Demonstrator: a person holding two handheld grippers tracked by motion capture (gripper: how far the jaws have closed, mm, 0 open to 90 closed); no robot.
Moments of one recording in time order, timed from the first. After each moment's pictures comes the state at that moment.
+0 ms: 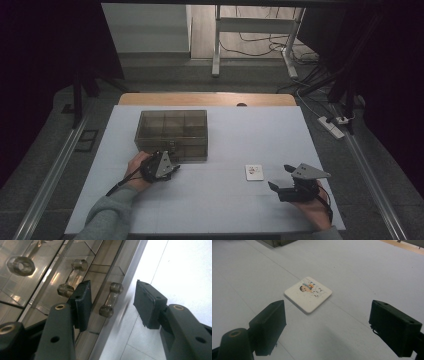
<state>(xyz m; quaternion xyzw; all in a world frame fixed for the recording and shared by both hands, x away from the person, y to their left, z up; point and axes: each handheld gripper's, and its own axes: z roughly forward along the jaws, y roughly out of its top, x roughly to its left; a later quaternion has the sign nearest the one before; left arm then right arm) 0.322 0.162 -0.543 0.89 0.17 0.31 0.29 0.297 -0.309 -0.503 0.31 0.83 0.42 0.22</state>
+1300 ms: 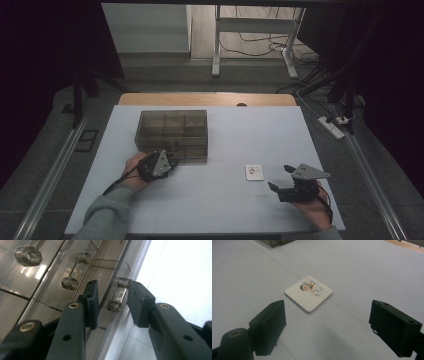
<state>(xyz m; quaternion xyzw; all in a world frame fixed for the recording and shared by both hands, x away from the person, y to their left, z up) 0.322 0.169 -0.540 0.89 0.17 0.30 0.29 0.297 -0.309 -0.504 0.31 0.83 0.42 0.22</state>
